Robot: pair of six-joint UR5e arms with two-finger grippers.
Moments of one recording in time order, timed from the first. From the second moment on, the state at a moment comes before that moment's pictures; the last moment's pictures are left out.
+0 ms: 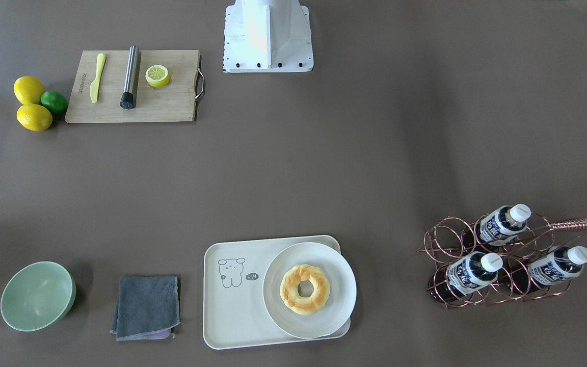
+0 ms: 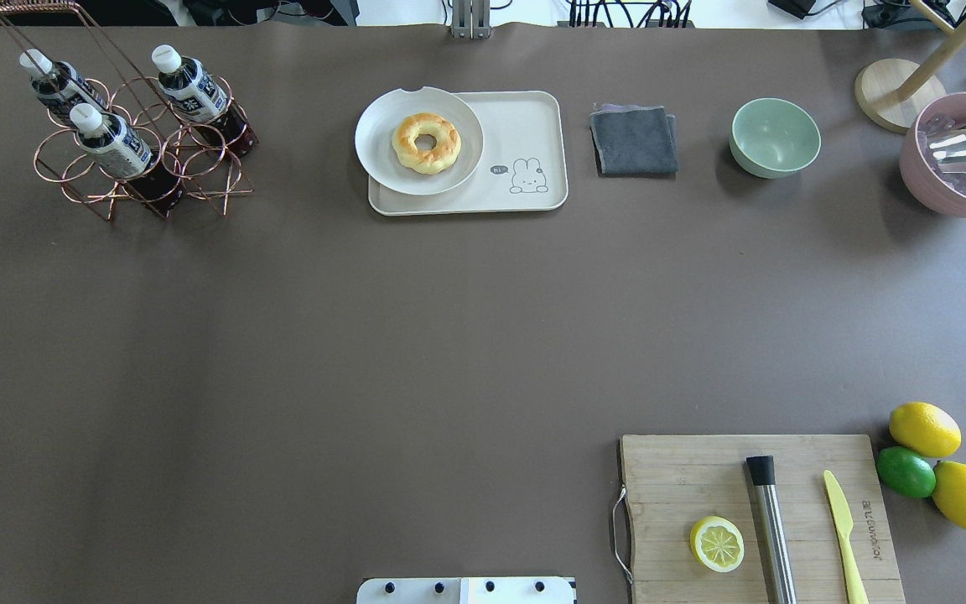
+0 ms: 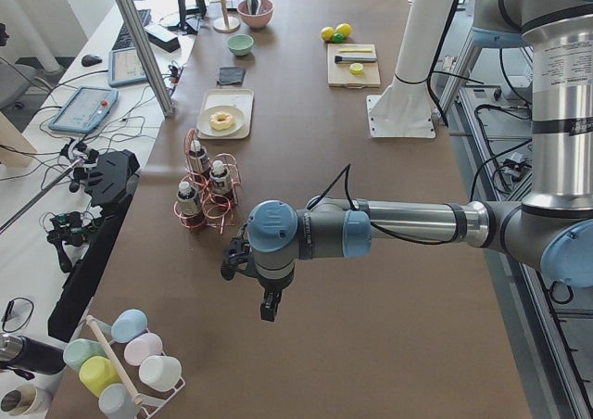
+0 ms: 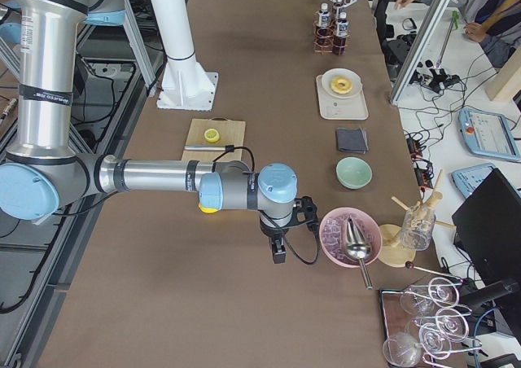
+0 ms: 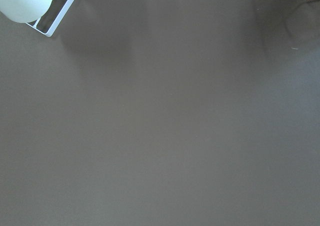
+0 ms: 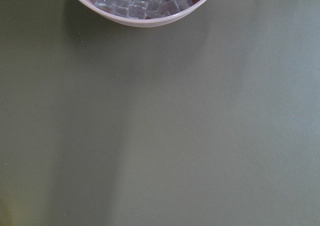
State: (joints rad) left arm -1.67 -1.45 -1.73 -1.50 -2.36 0.27; right arm 1.56 -1.72 1.74 -1.56 2.31 -0.20
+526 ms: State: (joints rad) left arm -1.67 -1.46 -1.74 -1.50 -2.36 0.27; right arm 1.56 -1.73 1.75 -1.56 2.31 -0.20
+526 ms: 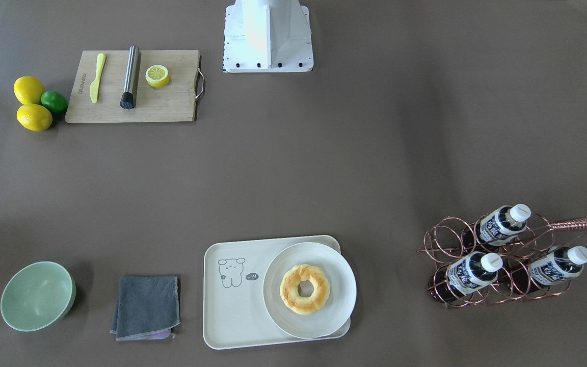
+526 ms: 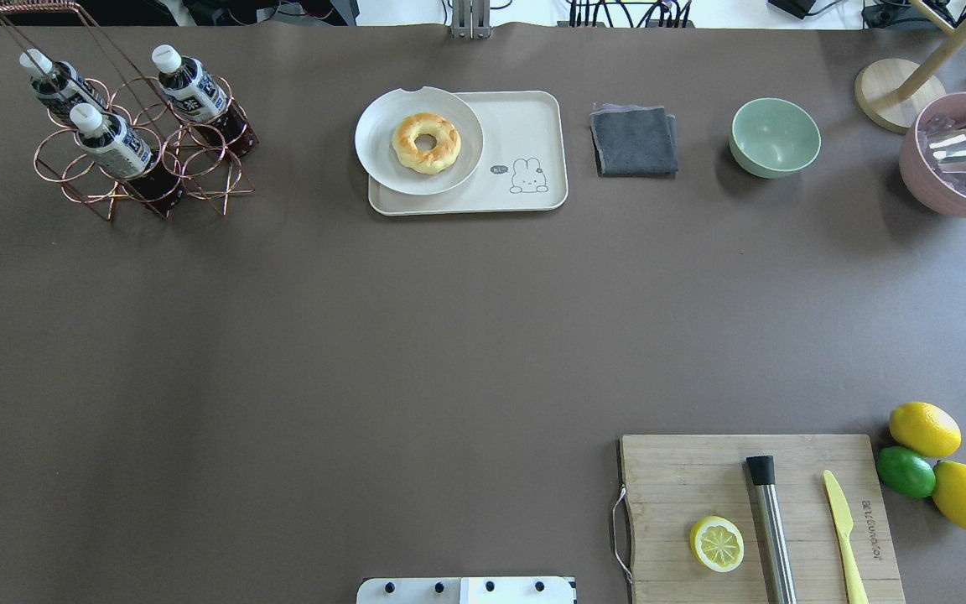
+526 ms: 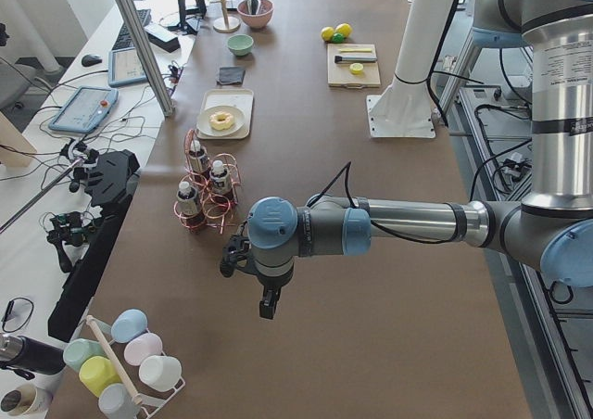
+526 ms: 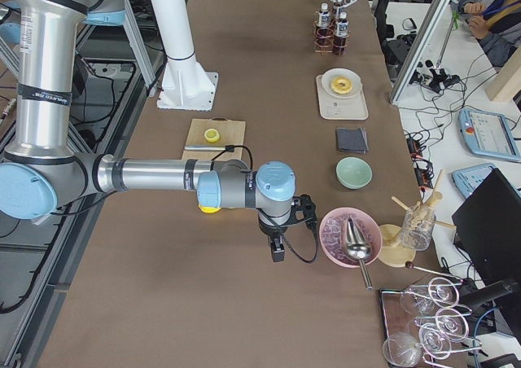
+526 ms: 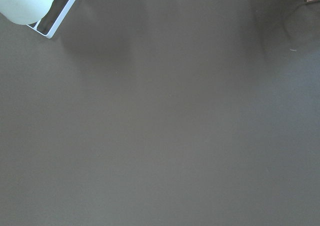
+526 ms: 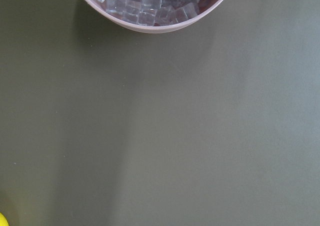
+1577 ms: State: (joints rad) left arm -1.69 -1.44 -1.78 -1.49 -2.36 0.26; right arm 1.56 -1.73 1.76 -1.56 2.32 -0.20
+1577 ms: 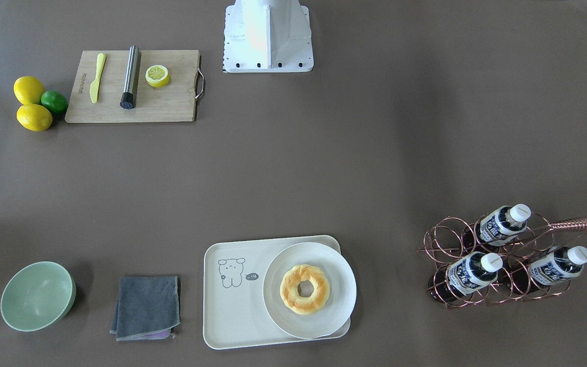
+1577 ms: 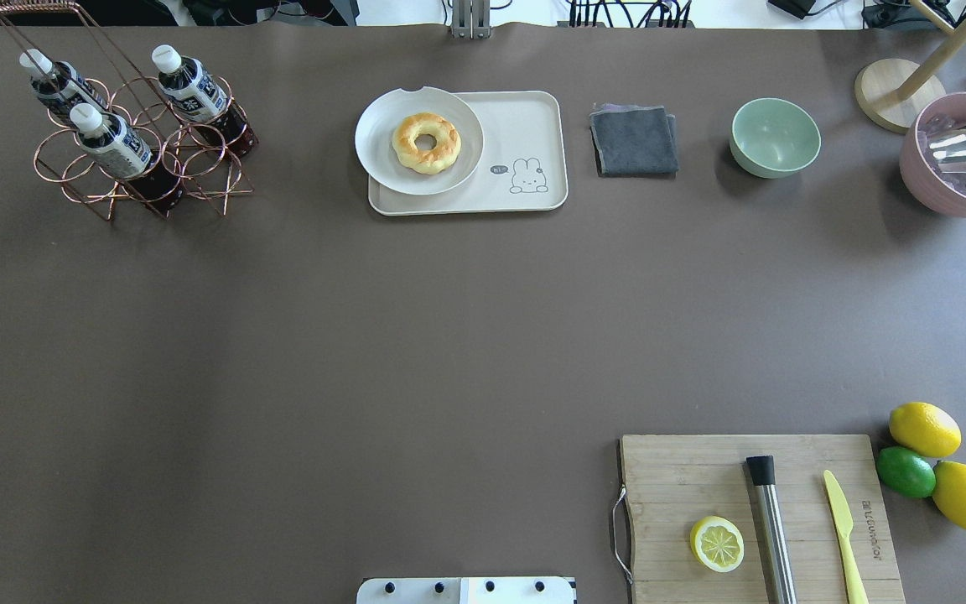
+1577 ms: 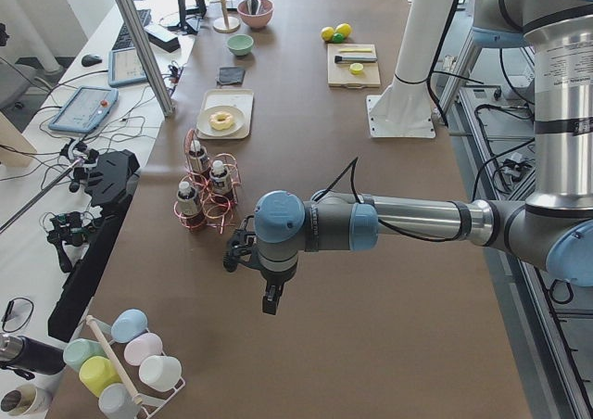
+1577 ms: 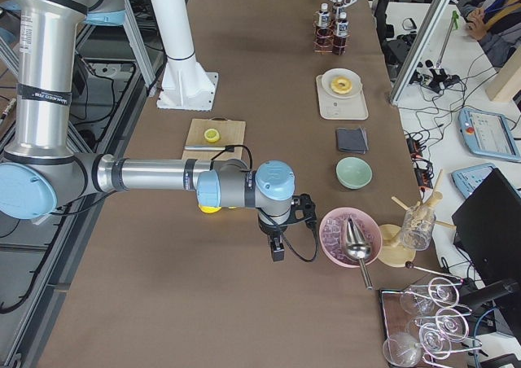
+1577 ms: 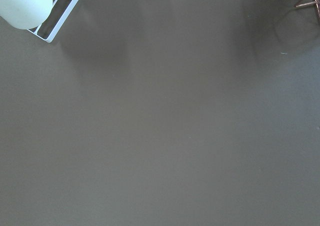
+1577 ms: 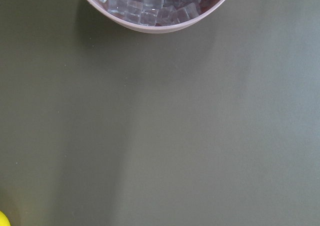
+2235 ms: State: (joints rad) left arm -1.69 -1.43 -1.78 -1.49 -2.36 0.26; right arm 1.56 -1.73 1.76 -1.56 2.32 -0.20
